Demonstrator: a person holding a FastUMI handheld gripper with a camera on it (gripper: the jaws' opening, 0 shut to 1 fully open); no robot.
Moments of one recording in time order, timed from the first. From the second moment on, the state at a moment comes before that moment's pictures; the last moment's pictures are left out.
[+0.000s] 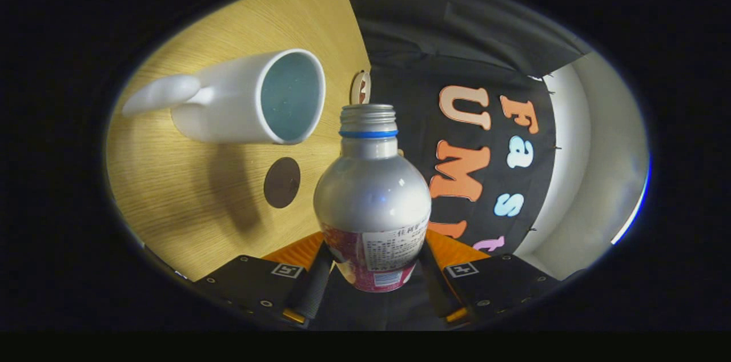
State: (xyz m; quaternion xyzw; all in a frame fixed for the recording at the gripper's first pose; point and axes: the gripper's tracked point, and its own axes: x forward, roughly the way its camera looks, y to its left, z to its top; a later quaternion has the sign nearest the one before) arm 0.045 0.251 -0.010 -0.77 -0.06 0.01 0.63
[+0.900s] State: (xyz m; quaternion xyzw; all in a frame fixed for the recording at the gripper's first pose) arm 0.043 0.251 -0.005 -0.80 -0.06 0.01 0.60
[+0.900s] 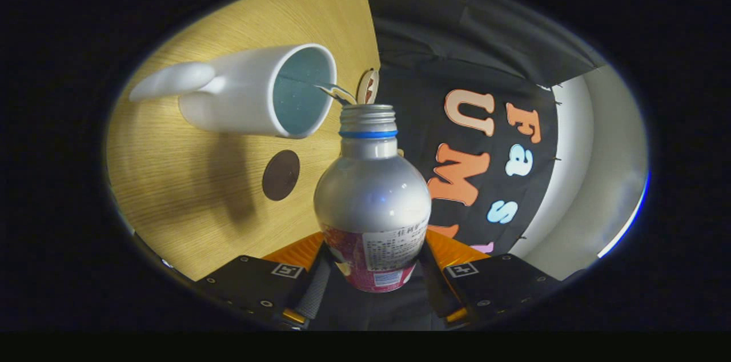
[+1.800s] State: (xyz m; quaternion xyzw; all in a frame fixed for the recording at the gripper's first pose) arm 0.043 0.263 0.001 -0.82 -0.07 0.01 0.56
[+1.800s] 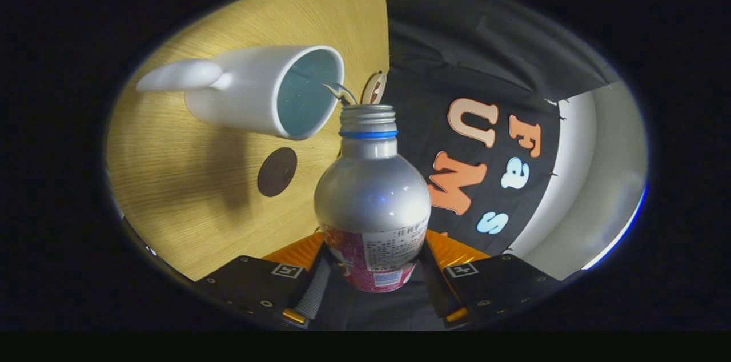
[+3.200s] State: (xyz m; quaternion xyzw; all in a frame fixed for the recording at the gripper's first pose) arm 0.046 0.260 0.007 -0.84 -0.07 0.01 0.53
